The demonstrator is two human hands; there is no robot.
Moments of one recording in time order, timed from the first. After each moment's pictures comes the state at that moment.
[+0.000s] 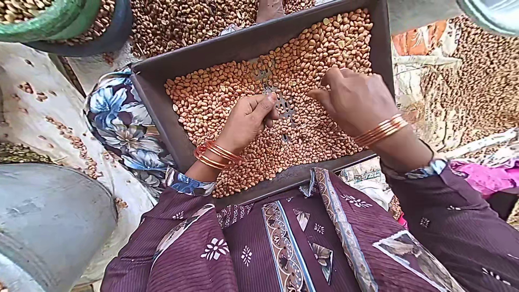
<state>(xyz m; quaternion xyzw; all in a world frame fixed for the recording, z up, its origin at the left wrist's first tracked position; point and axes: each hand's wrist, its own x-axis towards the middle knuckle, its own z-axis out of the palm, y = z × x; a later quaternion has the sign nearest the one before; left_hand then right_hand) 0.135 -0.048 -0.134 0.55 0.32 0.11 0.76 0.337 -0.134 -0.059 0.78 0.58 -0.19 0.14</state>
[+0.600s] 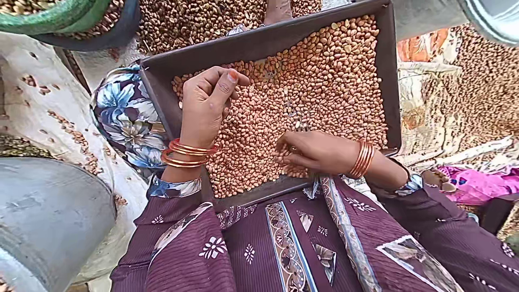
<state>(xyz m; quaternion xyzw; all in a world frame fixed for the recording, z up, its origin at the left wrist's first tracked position) 0.091 -0.012 -0.136 0.57 0.34 0.31 0.68 0.304 -0.164 -0.086 0.55 0.69 -0.46 0.00</state>
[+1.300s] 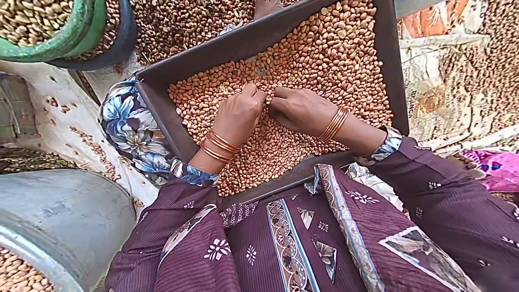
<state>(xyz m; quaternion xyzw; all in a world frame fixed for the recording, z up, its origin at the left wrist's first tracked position) 0.132 -0.030 -0.160 0.94 0.22 0.04 0.26 0.316 -0.119 -0.130 0.57 0.77 -0.29 -0.04</state>
